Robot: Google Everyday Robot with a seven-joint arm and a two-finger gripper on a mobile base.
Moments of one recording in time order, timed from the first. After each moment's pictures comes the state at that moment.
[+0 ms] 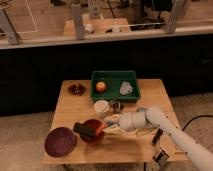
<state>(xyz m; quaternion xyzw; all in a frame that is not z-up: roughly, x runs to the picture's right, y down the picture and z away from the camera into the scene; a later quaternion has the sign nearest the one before) 0.011 0.189 0.758 -0.28 -0.50 0.23 0.79</state>
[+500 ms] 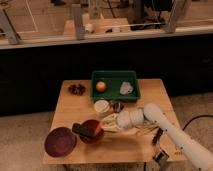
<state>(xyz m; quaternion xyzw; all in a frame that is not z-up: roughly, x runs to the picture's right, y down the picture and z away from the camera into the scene) 0.000 0.186 0.757 -0.30 -0.52 0.23 0.77</state>
